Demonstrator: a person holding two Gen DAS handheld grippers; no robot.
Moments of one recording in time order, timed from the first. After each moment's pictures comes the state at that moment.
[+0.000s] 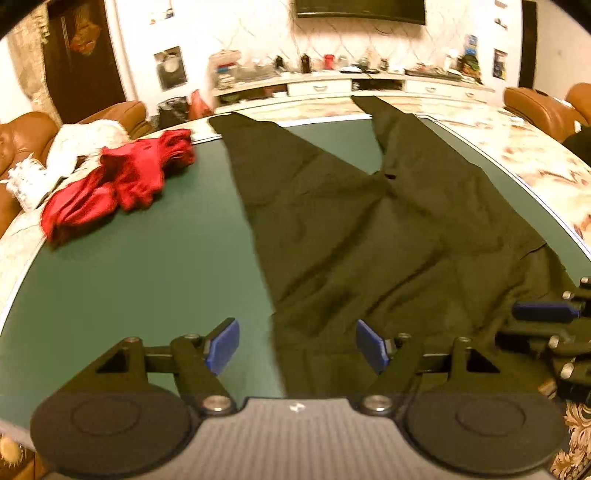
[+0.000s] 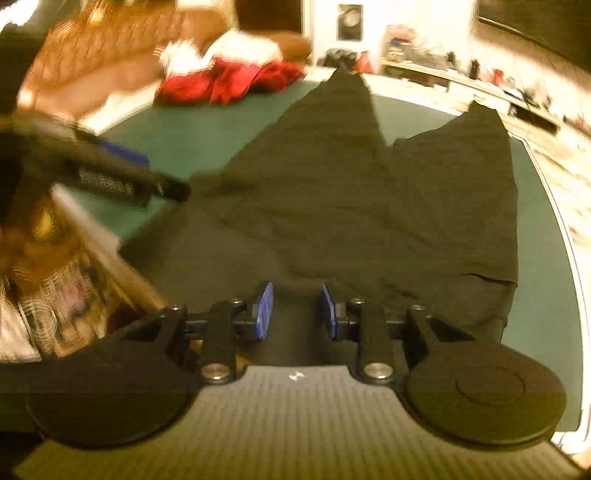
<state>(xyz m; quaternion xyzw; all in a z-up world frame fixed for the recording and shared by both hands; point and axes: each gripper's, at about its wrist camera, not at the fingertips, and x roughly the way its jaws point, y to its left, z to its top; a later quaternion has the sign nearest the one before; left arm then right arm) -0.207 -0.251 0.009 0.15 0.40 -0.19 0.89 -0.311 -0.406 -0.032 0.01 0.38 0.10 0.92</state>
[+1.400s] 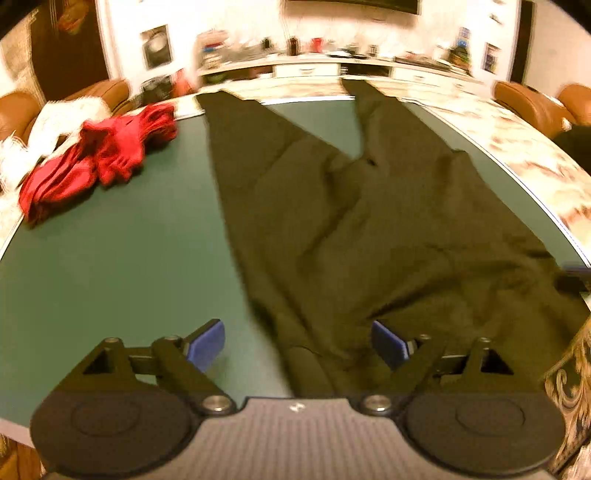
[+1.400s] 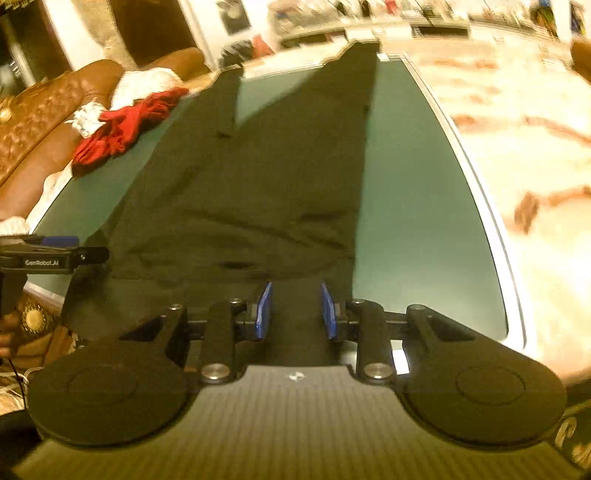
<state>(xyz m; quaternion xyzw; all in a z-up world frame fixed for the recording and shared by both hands) -0.219 -0.246 0.004 0.13 0.42 -0.22 0.87 -0.339 -0.516 -0.028 0.14 0.41 0.00 0.90</state>
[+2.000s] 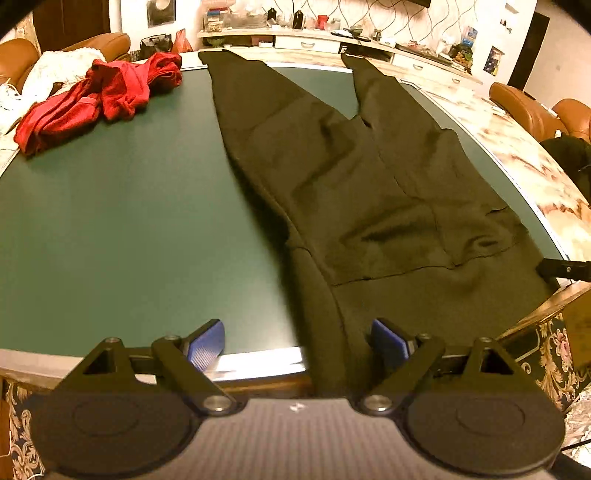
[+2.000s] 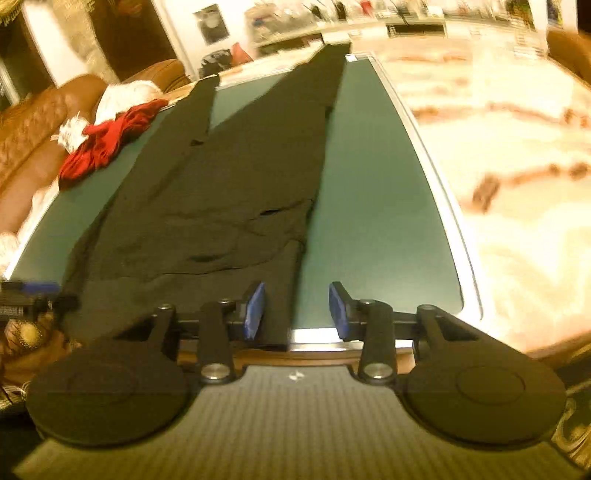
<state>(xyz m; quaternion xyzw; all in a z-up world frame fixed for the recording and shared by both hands) -0.242 -0.210 -0.005 0.07 0.48 -0.23 0.84 -0.357 -0.543 -0.033 0.20 0.41 -0.03 0.89</state>
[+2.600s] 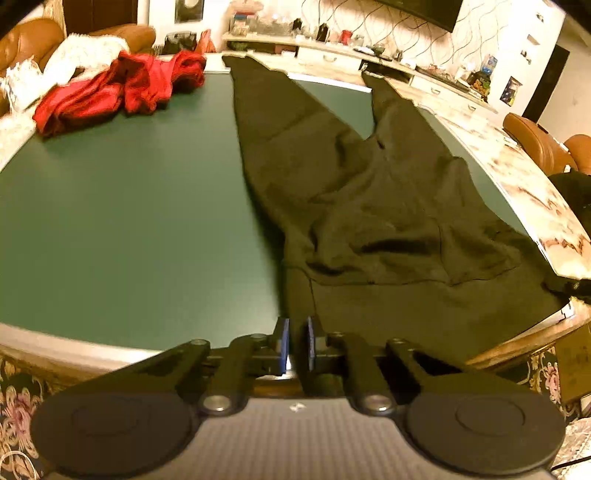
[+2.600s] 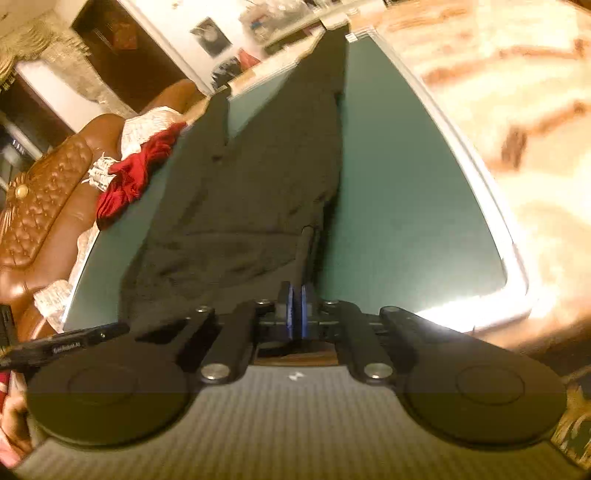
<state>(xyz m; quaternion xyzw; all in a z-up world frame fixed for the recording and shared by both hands) -0.245 -0.203 0.005 0.02 0.47 -0.21 0.86 -0.358 -0.563 -0.024 0.28 0.39 0.01 0.88</state>
